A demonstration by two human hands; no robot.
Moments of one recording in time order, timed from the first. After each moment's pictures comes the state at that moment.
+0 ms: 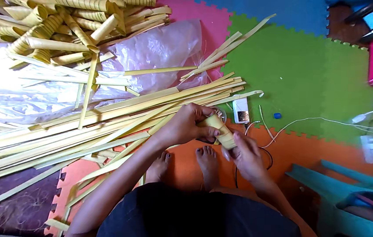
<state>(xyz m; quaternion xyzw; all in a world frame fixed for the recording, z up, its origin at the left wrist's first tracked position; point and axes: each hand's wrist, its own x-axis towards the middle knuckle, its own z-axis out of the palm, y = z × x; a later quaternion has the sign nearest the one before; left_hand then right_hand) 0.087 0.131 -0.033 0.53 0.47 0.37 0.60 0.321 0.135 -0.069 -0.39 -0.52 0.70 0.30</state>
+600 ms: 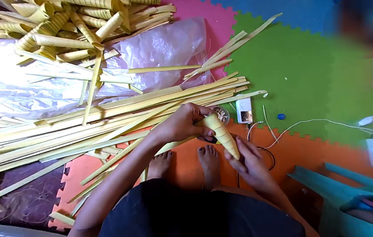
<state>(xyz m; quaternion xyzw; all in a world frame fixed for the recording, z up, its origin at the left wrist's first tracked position) 0.081 0.122 -0.043 0.52 0.48 0.37 0.61 0.329 0.125 -0.068 -0.40 -0.50 0.72 0.27</state>
